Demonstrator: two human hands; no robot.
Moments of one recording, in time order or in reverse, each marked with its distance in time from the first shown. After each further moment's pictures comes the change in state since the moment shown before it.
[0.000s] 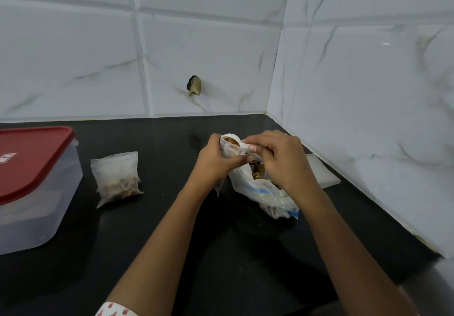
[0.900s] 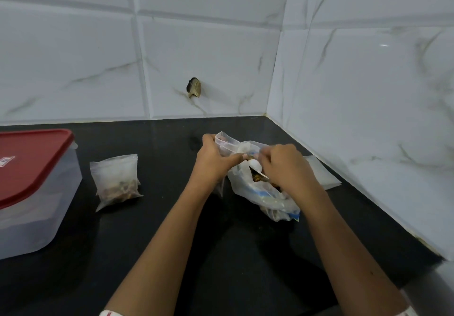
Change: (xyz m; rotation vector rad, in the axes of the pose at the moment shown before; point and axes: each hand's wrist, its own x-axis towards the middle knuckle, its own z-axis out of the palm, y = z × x) left_hand 0.000 0.007 -0.001 -0.026 0.058 -0.044; right_hand 0.007 0.015 0.007 -0.415 -0.285 0.344
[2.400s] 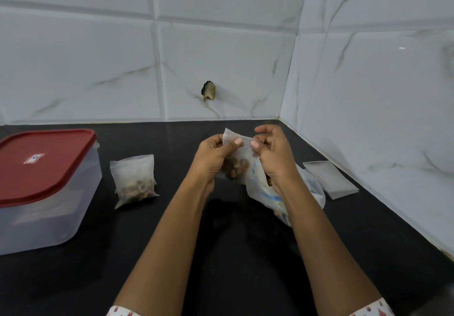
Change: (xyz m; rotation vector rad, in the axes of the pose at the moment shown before) left_hand 0.001 0.000 -0.024 -0.396 -0.009 -0.090; right_hand 0.022 -0.037 0.027 1.112 0.177 0.033
